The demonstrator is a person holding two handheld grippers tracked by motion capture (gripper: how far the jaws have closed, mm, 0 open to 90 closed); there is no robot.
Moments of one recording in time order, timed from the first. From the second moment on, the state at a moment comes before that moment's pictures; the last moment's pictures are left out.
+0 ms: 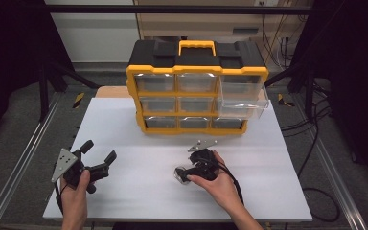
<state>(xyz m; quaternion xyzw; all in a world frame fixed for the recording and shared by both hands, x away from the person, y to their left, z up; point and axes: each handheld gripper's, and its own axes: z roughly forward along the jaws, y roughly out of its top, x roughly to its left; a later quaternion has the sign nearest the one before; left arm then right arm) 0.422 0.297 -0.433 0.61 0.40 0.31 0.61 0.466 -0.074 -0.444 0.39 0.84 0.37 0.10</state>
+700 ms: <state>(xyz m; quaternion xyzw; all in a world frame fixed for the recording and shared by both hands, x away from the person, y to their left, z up) 0.421 0.296 -0.431 0.61 0.39 0.31 0.62 0.454 -0.061 -0.459 0.36 0.87 0.33 0.10</state>
